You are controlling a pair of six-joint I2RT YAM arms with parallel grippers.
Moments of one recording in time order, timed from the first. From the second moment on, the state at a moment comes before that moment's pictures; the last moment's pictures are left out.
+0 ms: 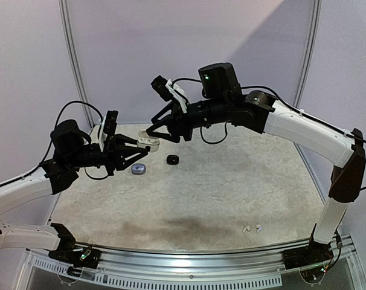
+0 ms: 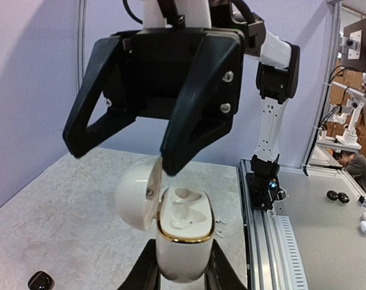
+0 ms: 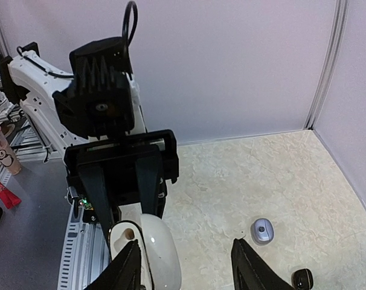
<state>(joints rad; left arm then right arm) -0.60 1.01 0.67 0.37 0.79 -0.10 0.98 1.82 1.88 -0.40 -0.47 -0.10</state>
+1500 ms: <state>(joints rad) -0.54 0.97 0.57 0.54 0.56 -0.27 0.71 1.27 0.90 -0.98 0.30 0.97</state>
